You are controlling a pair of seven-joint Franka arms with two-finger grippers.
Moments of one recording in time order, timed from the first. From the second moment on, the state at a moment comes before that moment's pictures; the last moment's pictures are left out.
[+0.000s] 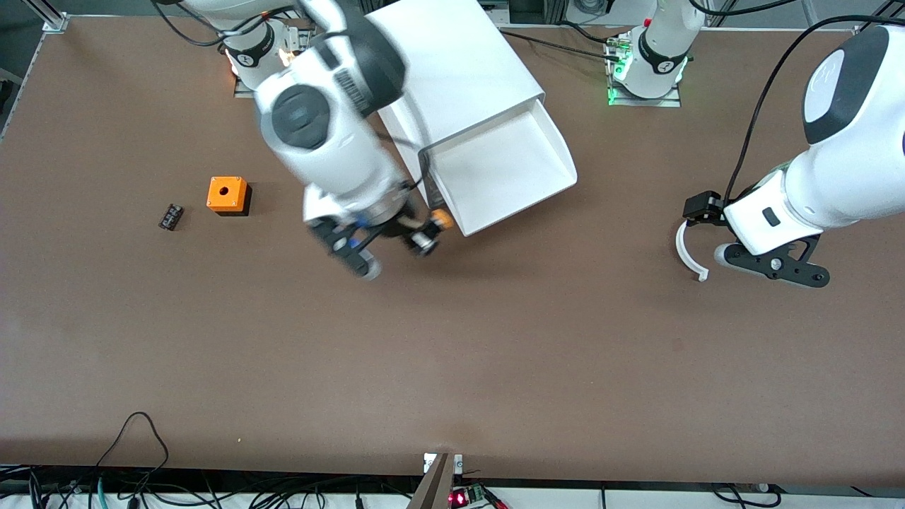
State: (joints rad) left arm 0.07 0.39 -0.31 -1.22 0.11 1.40 0.03; right arm 0.50 0.66 0.06 -1.00 0.15 1.77 1.17
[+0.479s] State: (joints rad) left arm 0.07 0.39 -0.32 -1.22 0.11 1.40 0.02; right arm 0.25 0.66 0.06 -1.03 0.16 1.65 0.56
